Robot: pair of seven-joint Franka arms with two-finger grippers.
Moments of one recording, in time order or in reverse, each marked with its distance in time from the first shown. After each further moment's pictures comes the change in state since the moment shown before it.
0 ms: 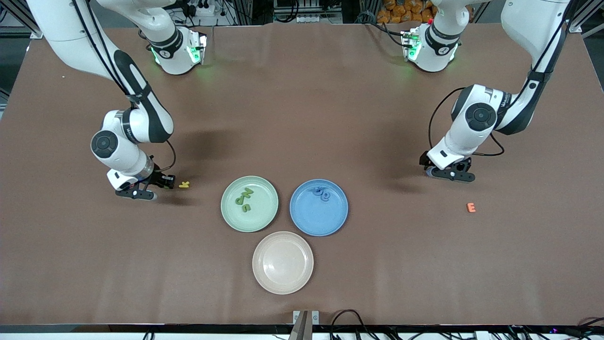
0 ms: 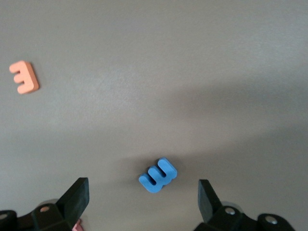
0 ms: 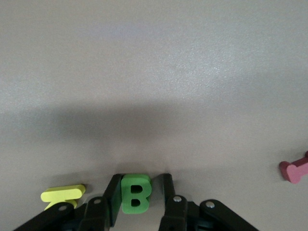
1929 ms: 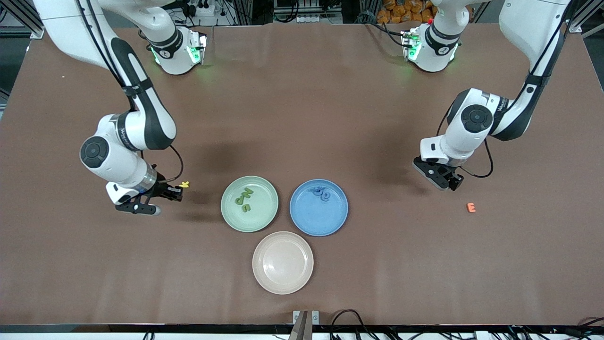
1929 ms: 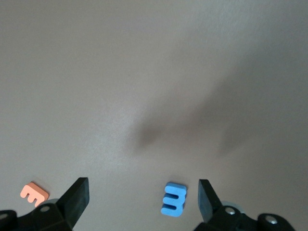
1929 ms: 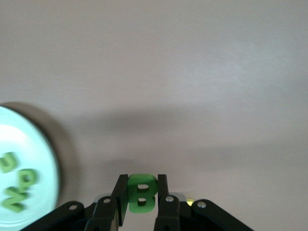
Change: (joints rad) left arm 0.011 0.032 -0.050 0.078 0.015 0.004 0.617; right arm 0.100 -0.031 0.008 0.247 0.160 -0.230 0.001
